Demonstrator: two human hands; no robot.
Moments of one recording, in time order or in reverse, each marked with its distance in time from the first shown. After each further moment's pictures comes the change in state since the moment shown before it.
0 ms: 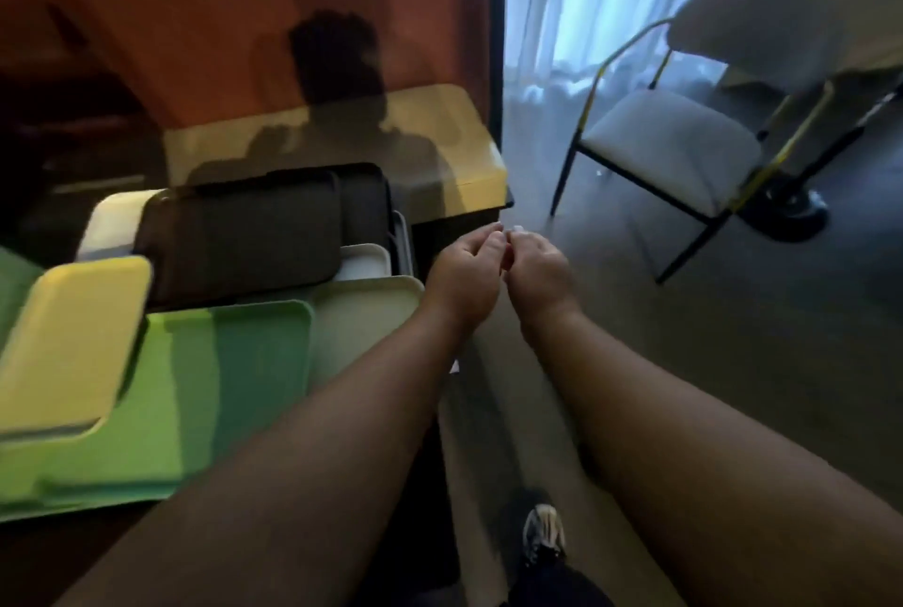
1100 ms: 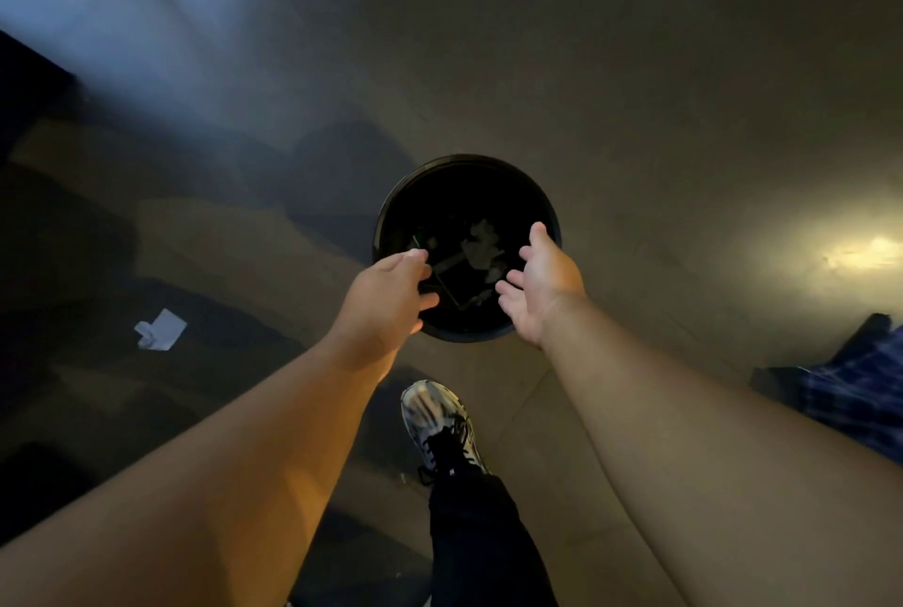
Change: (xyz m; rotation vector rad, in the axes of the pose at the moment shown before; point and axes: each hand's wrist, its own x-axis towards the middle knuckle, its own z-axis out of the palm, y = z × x) left_hand 0.095 -0.435 0.394 0.373 -0.619 -0.622; right_hand 0.147 0.516 -0.365 0.796 0.736 0.783
